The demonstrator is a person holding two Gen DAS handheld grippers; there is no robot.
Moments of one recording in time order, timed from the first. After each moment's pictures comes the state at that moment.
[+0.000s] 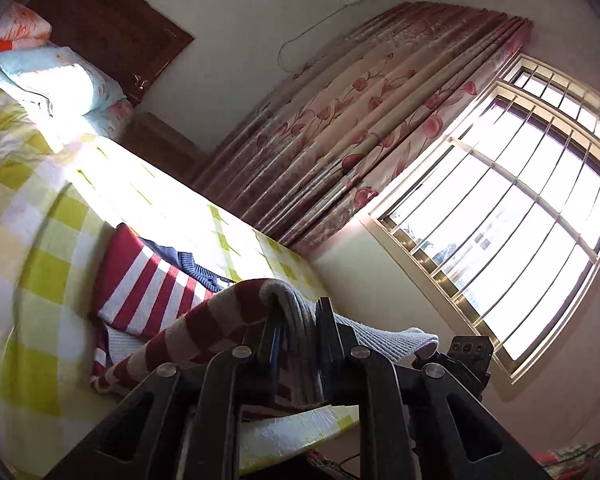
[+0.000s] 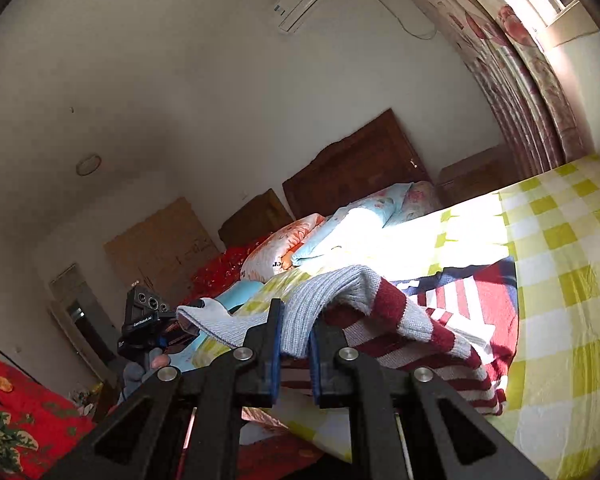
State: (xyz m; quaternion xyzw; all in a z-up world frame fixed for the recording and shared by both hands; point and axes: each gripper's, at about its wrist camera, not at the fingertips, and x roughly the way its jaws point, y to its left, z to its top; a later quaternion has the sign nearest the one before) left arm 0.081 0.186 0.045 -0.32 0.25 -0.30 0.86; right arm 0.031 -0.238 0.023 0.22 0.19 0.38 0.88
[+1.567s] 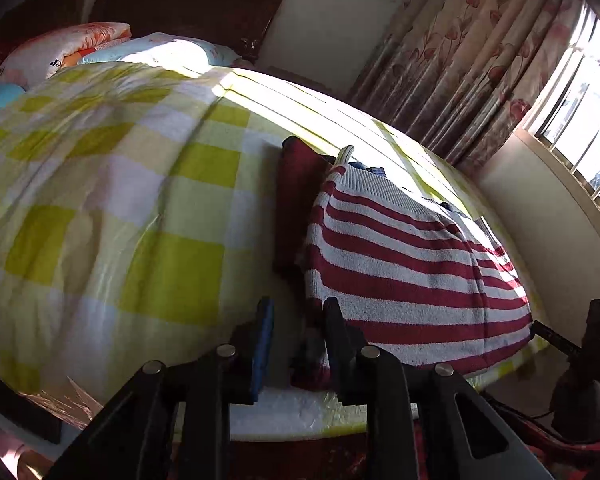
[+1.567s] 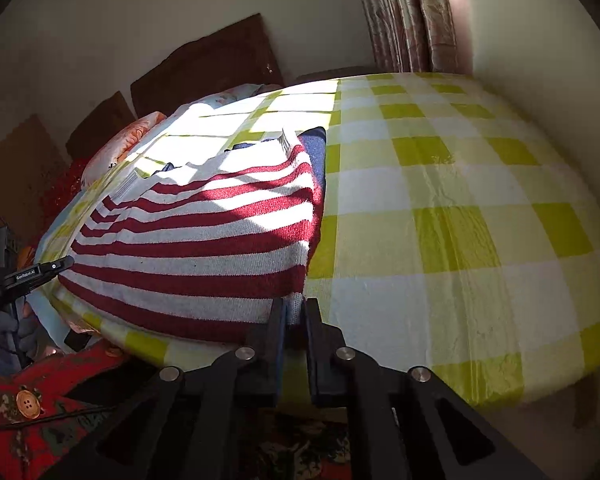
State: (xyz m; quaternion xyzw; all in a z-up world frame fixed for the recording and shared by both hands) left arm 0.052 0.196 -0.067 -0.17 0.40 -0.08 0.90; right arm 0.035 -0.276 -0.087 0.07 0.40 0.15 0.90
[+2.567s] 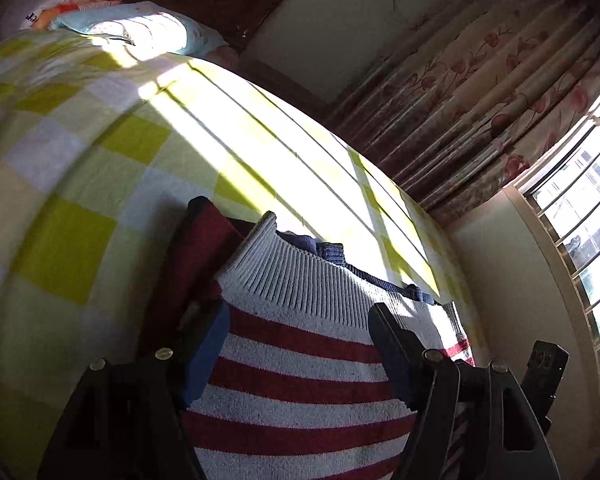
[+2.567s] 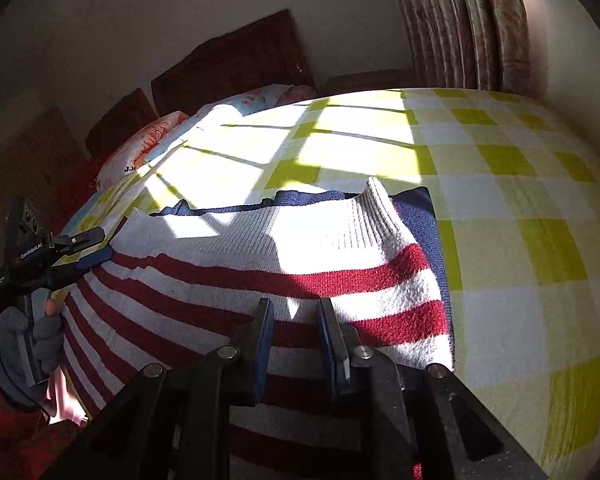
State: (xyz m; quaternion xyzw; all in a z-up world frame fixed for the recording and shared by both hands) left arm 0.177 0.163 -0.058 -0.28 0.40 -0.13 0.86; right arm 0.152 -0.199 -0.083 0.07 0.41 0.20 0.89
